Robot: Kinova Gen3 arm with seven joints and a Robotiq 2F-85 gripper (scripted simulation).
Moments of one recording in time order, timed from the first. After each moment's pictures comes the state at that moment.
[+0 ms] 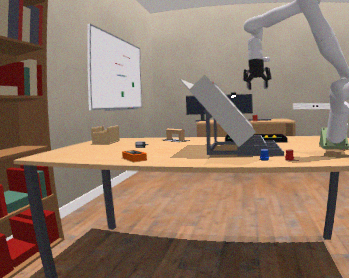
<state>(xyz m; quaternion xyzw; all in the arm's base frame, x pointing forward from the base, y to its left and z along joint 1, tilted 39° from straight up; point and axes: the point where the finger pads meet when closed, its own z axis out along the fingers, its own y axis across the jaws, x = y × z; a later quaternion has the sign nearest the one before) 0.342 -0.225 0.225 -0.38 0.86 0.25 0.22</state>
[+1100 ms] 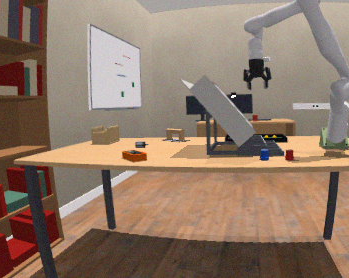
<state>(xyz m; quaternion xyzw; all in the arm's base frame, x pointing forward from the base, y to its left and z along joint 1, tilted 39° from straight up) 0.341 -0.225 0.225 -0.38 0.86 0.25 0.22</state>
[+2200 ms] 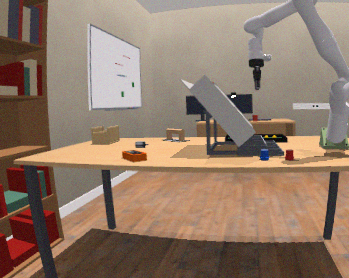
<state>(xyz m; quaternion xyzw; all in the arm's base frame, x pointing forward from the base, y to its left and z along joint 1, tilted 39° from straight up) 0.341 -0.226 0.224 0.08 0.94 0.33 0.08</state>
